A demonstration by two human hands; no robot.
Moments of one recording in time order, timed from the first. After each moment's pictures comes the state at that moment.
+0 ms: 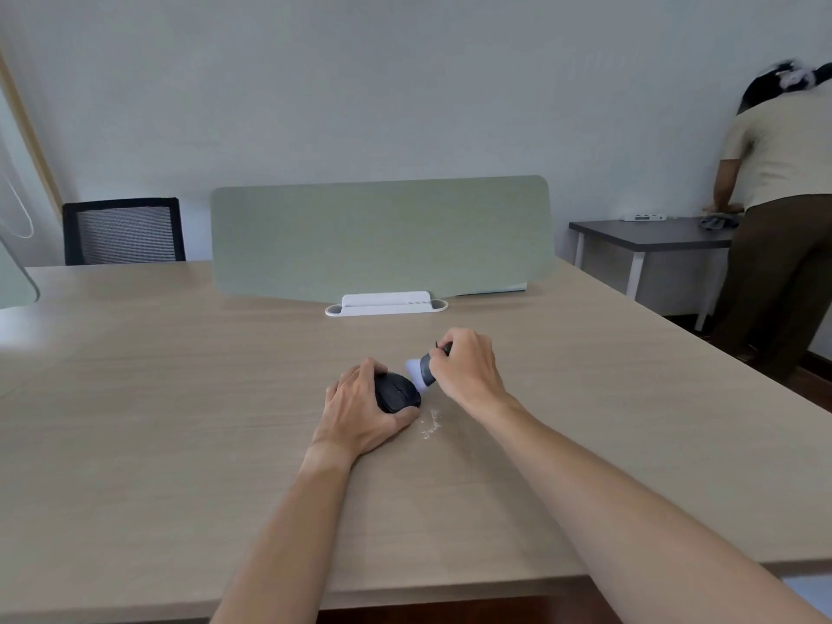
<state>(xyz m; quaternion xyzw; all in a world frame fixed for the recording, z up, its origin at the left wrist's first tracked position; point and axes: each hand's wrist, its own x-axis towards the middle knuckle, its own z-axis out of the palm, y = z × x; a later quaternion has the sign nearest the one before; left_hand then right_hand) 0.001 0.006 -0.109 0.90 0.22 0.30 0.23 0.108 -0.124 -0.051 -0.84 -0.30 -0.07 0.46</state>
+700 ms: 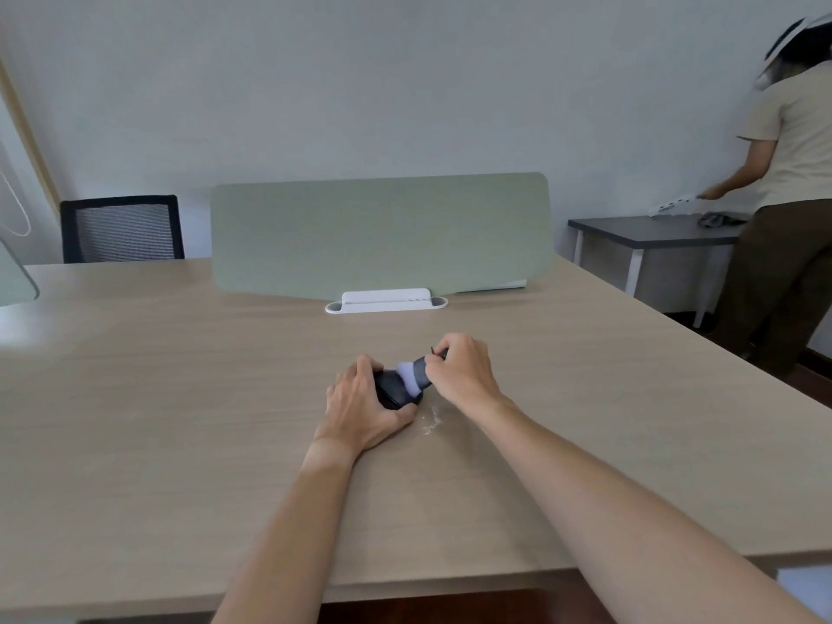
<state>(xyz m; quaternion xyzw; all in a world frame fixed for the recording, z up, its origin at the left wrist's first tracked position) 0.000 0.002 -0.110 0.90 0.24 0.30 0.22 0.101 -0.122 -0.057 -0.84 -0.29 -0.05 0.45</state>
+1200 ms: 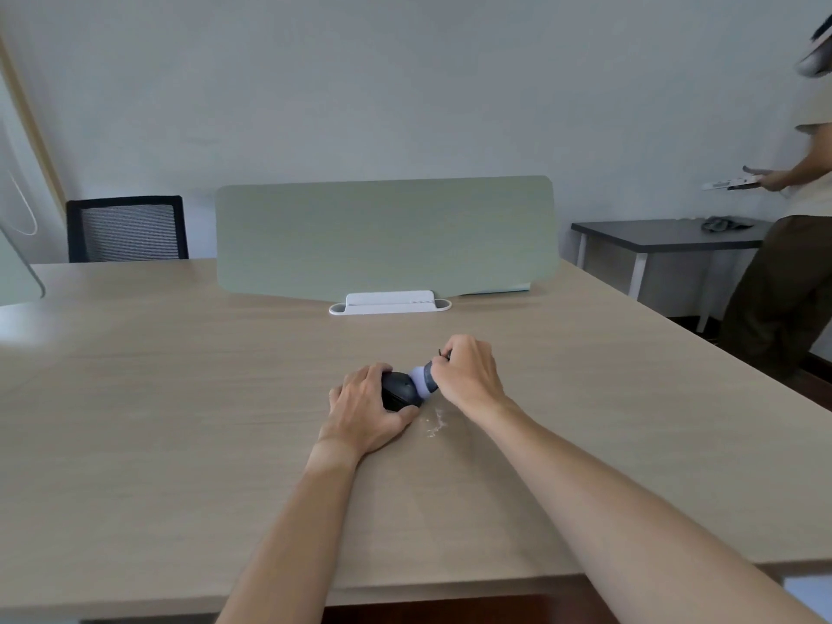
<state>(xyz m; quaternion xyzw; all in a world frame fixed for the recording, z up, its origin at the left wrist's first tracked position) 0.004 0.010 -0.114 0.92 0.24 0.26 0.20 0.101 -0.121 -0.056 -0.86 -0.27 -0.05 0.42</state>
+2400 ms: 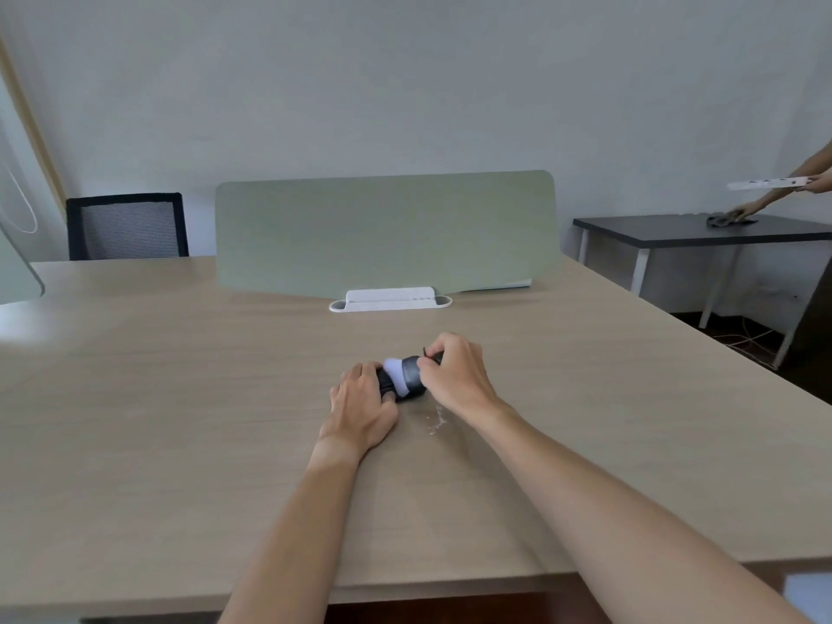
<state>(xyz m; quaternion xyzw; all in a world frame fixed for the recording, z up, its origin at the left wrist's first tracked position) 0.008 0.011 -0.114 0.90 0.27 0.27 0.22 0.096 -0.115 -0.063 -0.82 -0.32 -0.02 0.48</state>
